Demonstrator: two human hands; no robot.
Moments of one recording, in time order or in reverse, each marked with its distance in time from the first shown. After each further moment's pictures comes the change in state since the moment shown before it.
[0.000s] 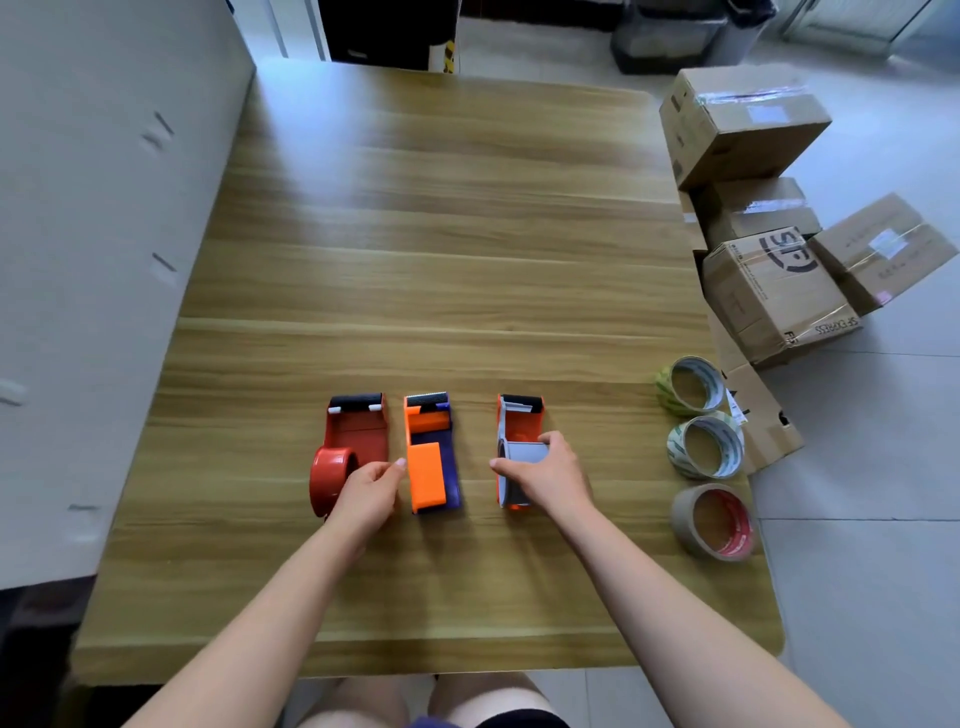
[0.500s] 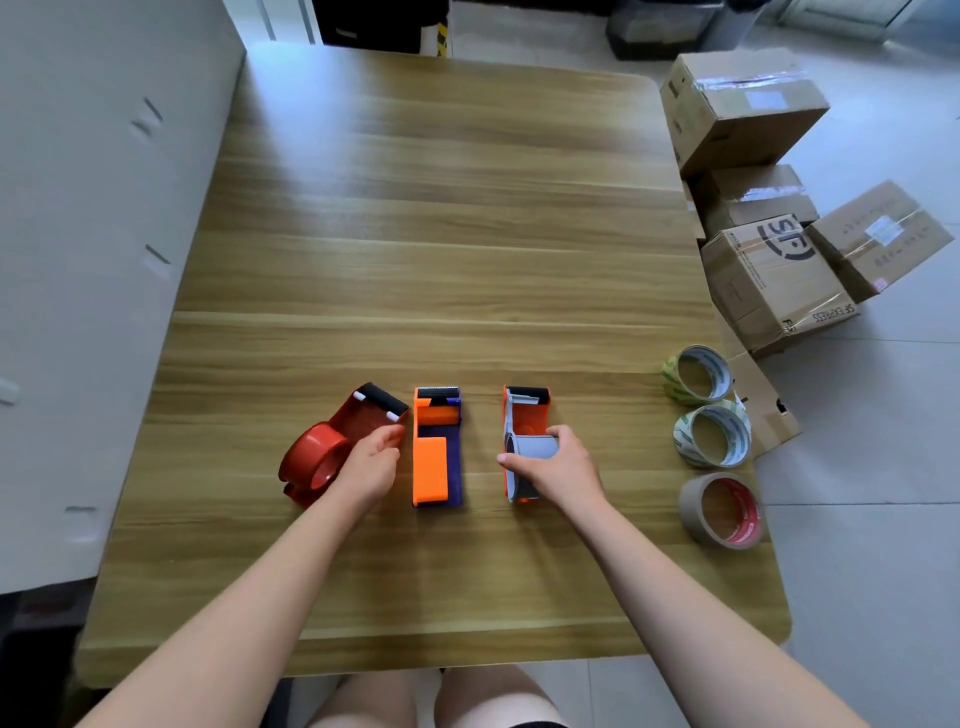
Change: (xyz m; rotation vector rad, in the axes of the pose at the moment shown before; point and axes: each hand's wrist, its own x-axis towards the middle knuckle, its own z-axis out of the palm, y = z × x) left_hand 0.028 0.013 -0.012 0.107 -0.121 0.157; right_hand -0.002 0.002 0.001 0.051 -0.003 -0.008
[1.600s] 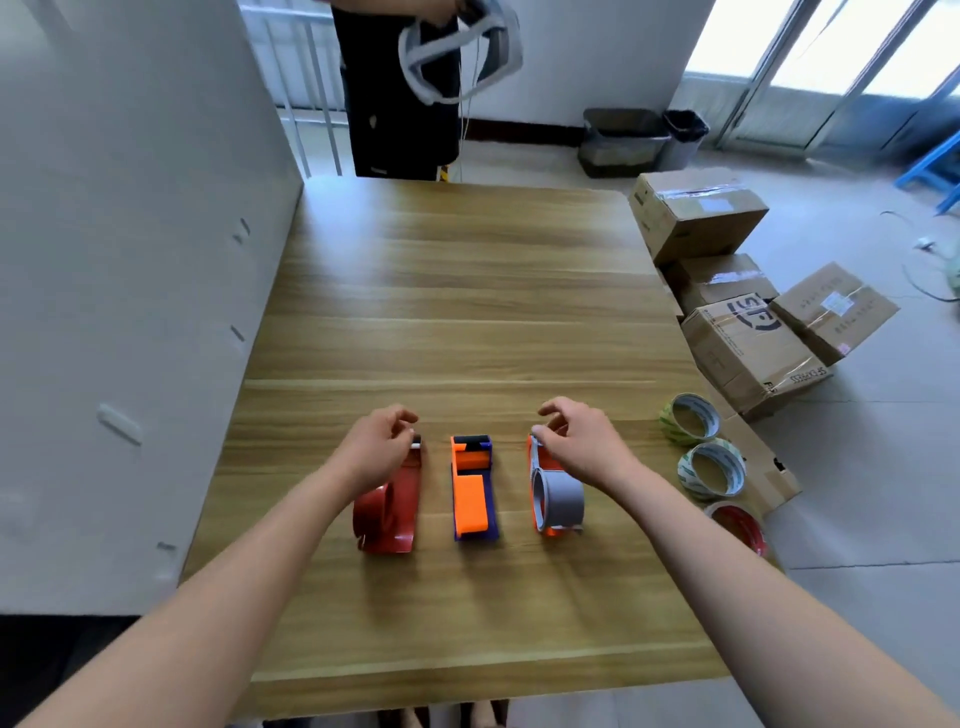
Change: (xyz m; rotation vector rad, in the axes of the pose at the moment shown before) left_hand -0.052 0.068 -0.079 0.369 0.059 0.401; right_hand -0.056 -0.080 -0.048 -0.247 0.036 -0.448
